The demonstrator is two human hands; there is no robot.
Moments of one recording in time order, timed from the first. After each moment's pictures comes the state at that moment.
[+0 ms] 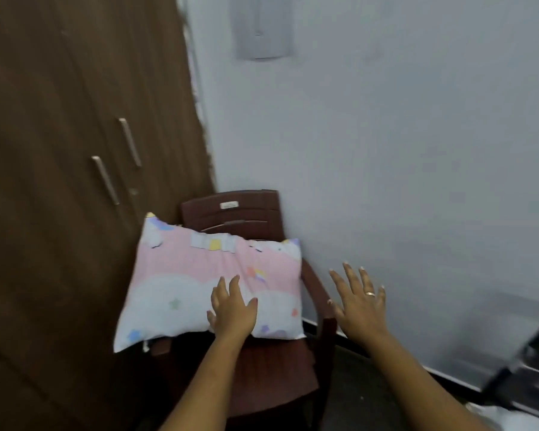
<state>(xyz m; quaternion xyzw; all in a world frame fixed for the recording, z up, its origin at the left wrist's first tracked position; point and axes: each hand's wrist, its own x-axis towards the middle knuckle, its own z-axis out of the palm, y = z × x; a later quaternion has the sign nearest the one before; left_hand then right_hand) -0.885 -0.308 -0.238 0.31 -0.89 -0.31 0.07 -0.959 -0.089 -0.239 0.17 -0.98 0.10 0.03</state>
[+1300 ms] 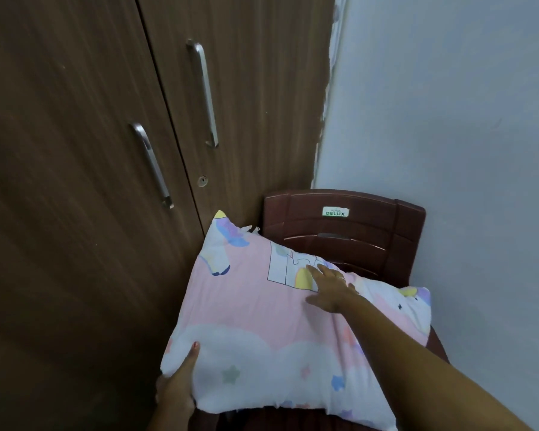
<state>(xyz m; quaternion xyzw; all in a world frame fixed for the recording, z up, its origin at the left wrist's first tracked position) -0.947 -0.622 -0.413 0.71 -0.28 -0.62 0.19 -1.229 -0.482 -0.317 0.33 -0.90 0.04 -0.28</state>
